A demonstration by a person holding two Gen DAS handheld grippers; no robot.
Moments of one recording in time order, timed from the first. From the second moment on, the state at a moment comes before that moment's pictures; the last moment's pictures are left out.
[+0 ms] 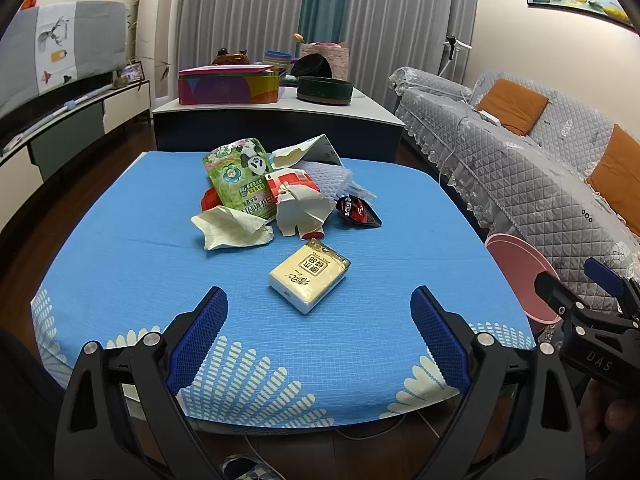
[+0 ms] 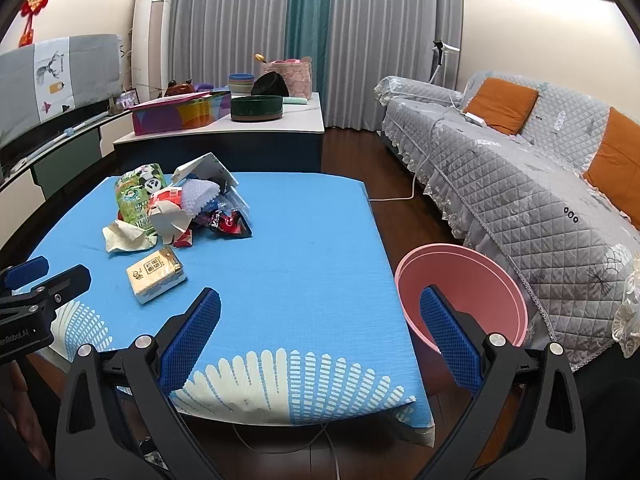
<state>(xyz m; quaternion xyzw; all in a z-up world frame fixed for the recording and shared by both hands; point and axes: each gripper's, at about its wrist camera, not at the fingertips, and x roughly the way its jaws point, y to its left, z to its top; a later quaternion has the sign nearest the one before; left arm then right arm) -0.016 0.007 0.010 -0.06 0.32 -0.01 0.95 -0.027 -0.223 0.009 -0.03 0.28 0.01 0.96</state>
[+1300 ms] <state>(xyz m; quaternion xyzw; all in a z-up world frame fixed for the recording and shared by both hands) -0.010 0.009 0.010 -0.07 0.33 -0.01 0.94 -0.022 -0.225 0.017 0.01 0.29 0.05 0.96</state>
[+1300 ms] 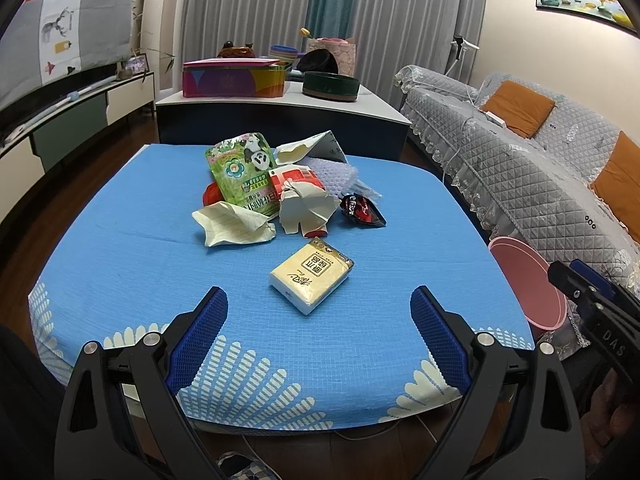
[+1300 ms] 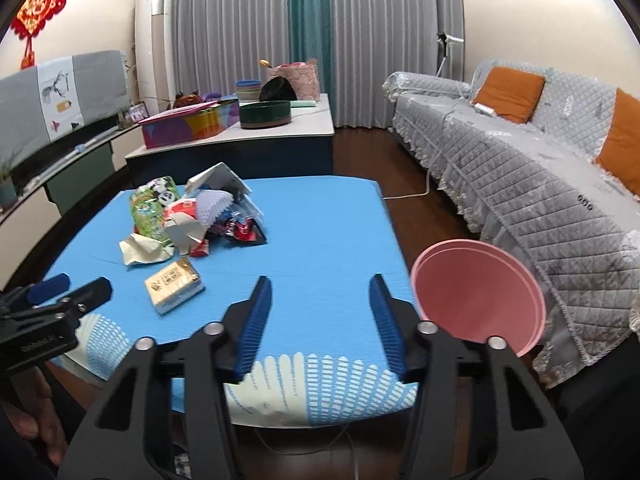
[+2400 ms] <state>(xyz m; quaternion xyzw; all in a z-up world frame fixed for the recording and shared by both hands) 0.100 -0.012 -0.059 -0.14 0.42 0.16 0.88 0.162 -0.209 0.000 0.04 0.33 0.17 0.93</state>
